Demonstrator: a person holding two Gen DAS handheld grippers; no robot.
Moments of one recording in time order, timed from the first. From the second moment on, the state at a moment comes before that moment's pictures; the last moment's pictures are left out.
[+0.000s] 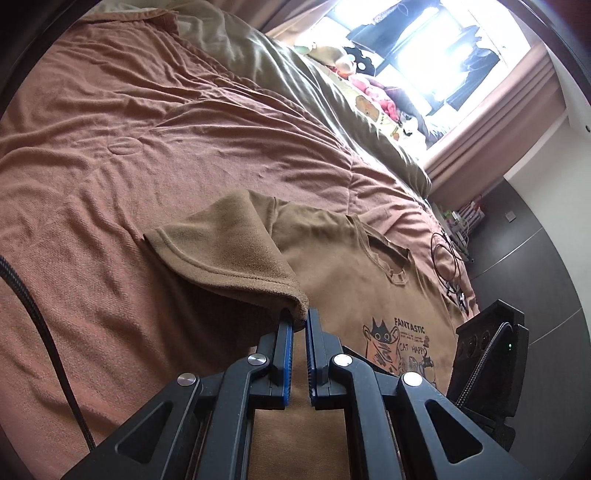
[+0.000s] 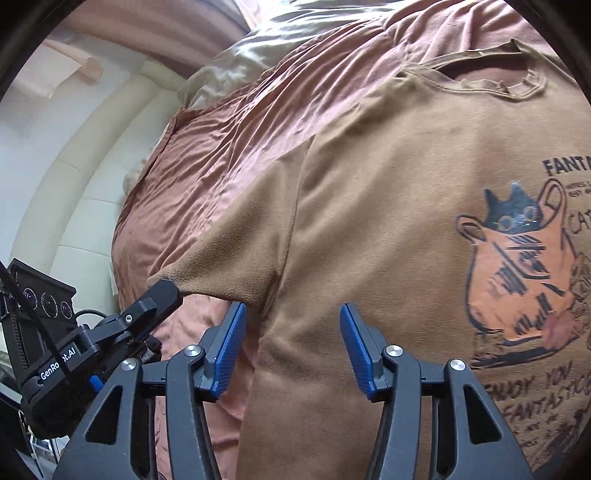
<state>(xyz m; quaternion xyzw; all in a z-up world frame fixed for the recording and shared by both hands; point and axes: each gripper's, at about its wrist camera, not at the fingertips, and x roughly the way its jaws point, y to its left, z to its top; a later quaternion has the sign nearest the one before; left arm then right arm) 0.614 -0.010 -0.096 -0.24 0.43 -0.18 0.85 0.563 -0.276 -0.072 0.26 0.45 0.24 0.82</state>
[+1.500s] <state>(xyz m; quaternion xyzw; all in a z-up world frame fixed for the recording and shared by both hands) 0.677 0.011 -0.170 -0.26 0.49 -0.09 0.83 0.608 -0.246 -0.089 0.26 0.47 0.25 0.81</state>
